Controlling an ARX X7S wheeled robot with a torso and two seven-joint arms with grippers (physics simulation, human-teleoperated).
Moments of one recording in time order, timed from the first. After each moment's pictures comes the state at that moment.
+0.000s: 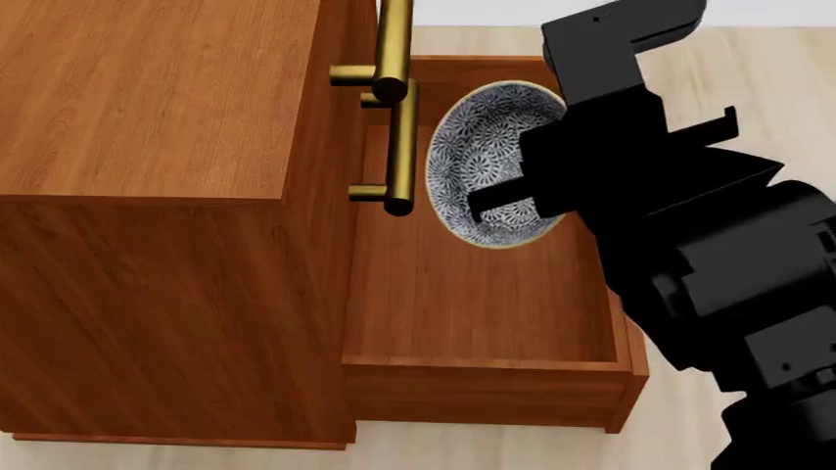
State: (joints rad) left arm -1.14 -0.61 0.11 0.62 -0.62 -0.97 -0.27; right arm 1.31 0.40 -0.66 0.39 0.71 0.98 0.19
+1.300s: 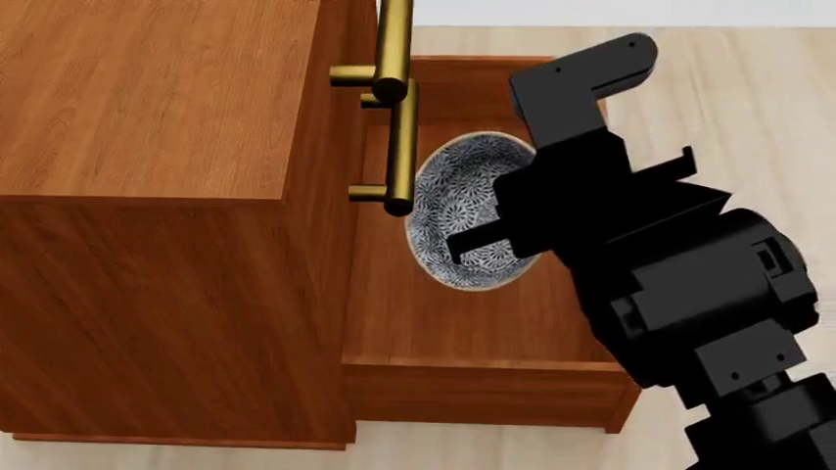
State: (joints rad) left arm -1.12 -0.62 0.11 0.61 -0.62 -0.96 -0.28; right arm 1.29 0.35 -0.73 0.49 0.69 0.93 0.11
